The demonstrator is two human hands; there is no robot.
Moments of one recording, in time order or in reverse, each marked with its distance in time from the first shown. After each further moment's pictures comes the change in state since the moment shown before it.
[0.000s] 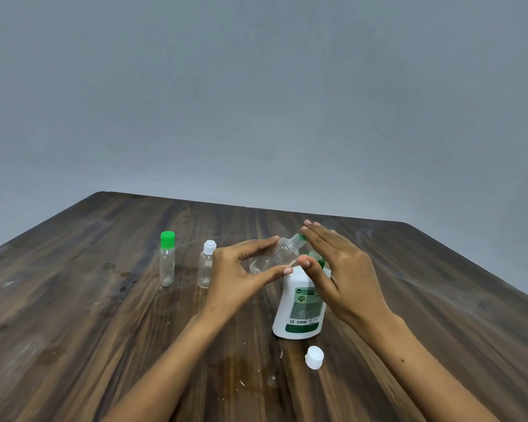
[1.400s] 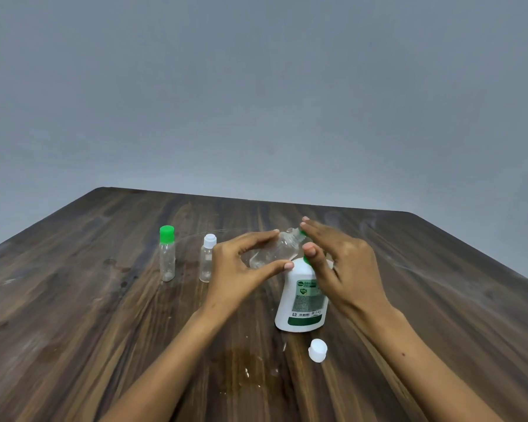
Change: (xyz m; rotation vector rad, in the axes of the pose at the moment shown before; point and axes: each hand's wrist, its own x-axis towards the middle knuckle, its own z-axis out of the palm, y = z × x) left_hand -0.001 -0.001 0.001 0.001 0.014 0.027; right_hand -0.001 -0.002 0.003 0.111 0.082 0.032
